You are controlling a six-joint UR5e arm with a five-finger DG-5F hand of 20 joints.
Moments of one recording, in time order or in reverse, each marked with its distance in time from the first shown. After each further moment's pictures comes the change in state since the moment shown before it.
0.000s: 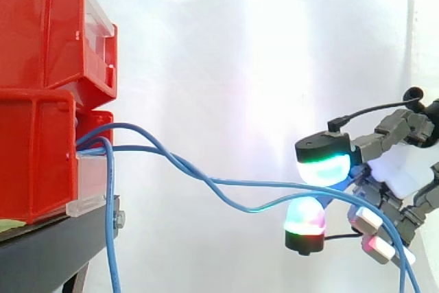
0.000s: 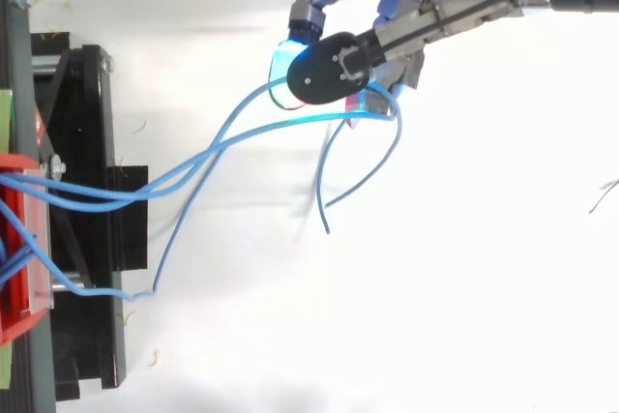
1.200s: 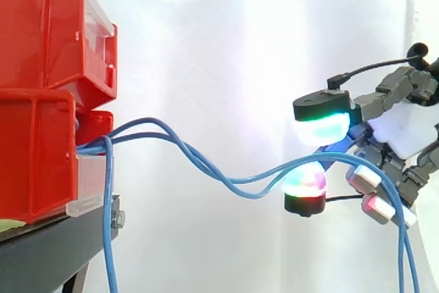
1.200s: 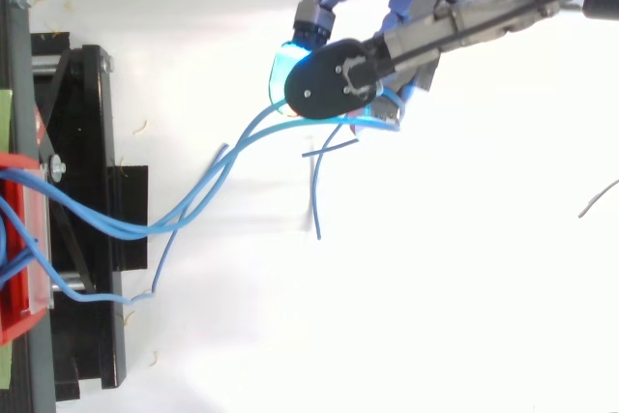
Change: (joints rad) arm 0.048 0.001 0.110 -0.131 0.099 -0.013
